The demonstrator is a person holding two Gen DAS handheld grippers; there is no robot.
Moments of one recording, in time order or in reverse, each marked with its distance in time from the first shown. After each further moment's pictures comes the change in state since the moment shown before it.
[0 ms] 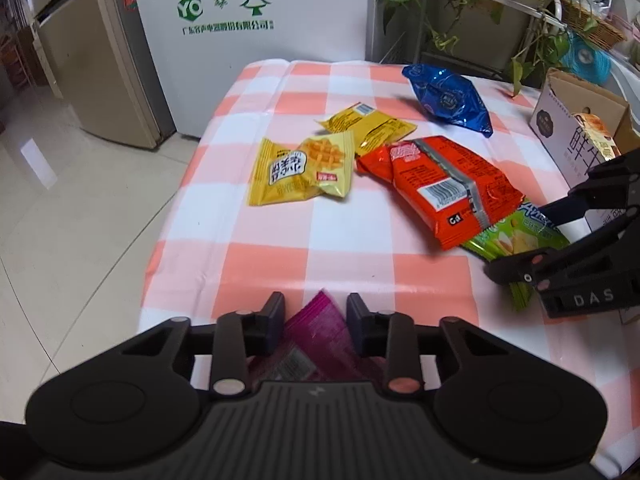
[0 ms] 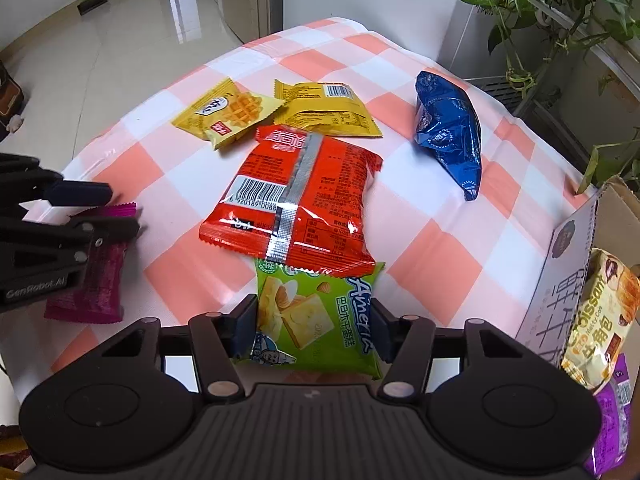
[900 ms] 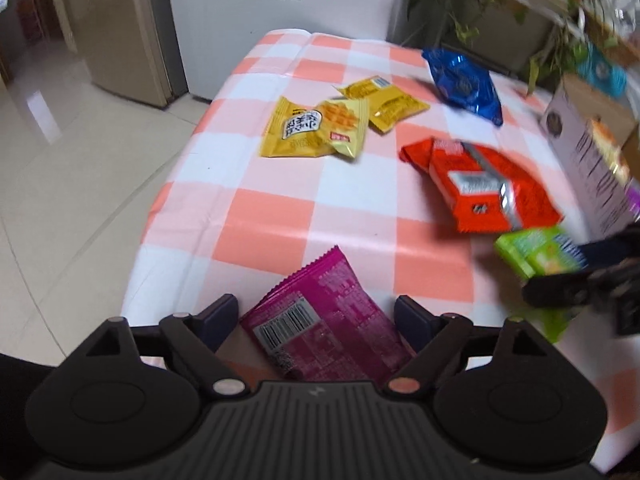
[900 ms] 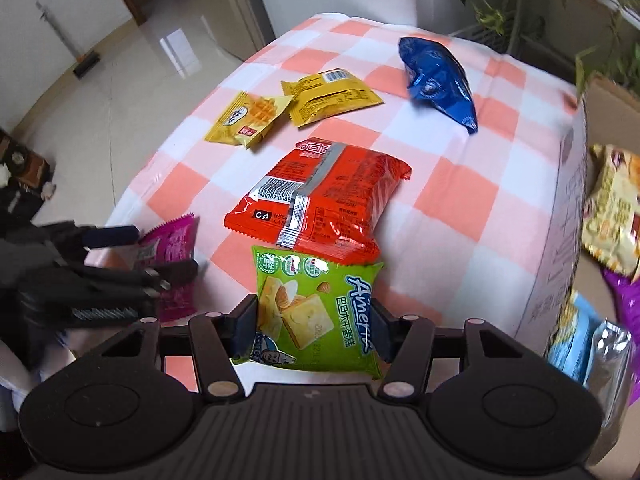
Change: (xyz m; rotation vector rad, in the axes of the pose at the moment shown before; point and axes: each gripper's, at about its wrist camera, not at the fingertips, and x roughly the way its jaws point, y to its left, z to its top) left arm 0.001 0.002 -0.019 -0.095 0.064 0.007; right arm -0.029 -0.010 -0.028 0.264 -0.001 0.184
